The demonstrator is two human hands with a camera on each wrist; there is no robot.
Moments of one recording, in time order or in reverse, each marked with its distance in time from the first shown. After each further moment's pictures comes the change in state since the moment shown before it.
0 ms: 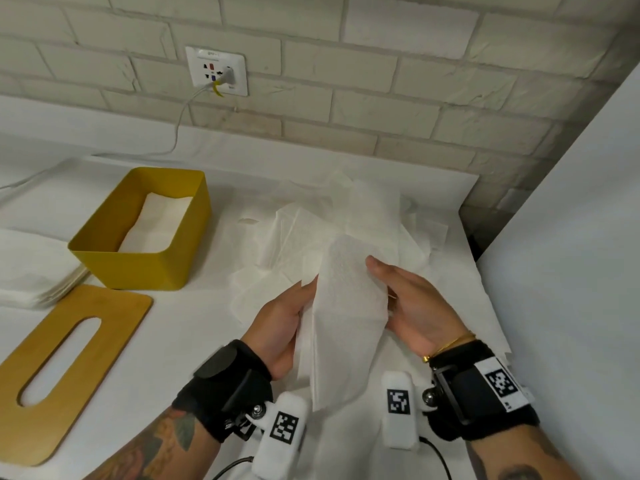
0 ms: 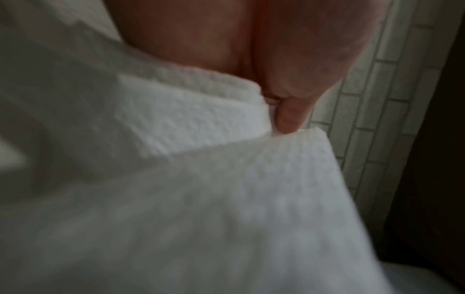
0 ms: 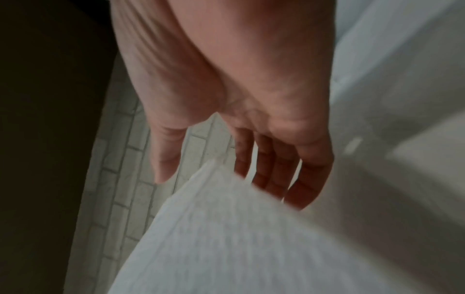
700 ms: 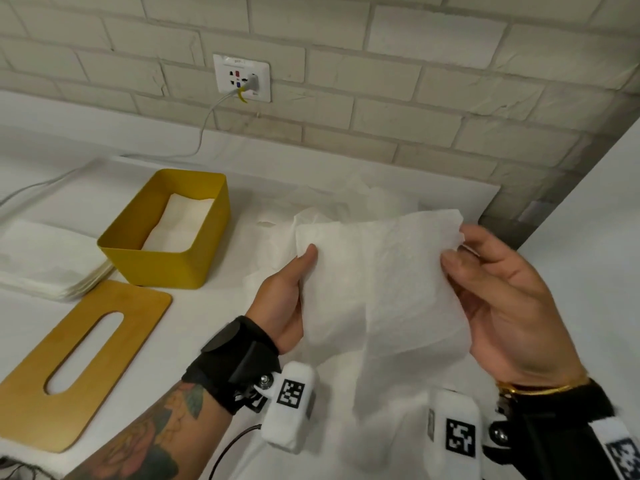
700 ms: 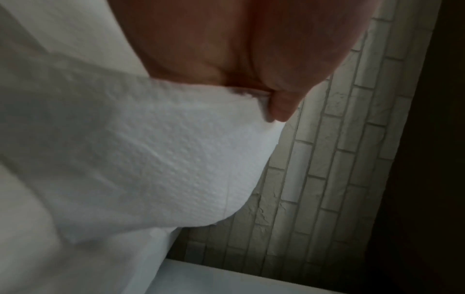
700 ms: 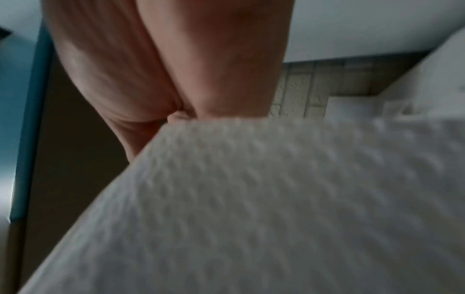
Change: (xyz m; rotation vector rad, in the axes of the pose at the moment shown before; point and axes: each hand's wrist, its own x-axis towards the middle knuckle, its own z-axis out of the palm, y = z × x) left_hand 0.005 0.034 0.000 -0.148 0.113 0.066; right_hand -0.062 -0.052 0.002 0.120 -0.265 -0.519
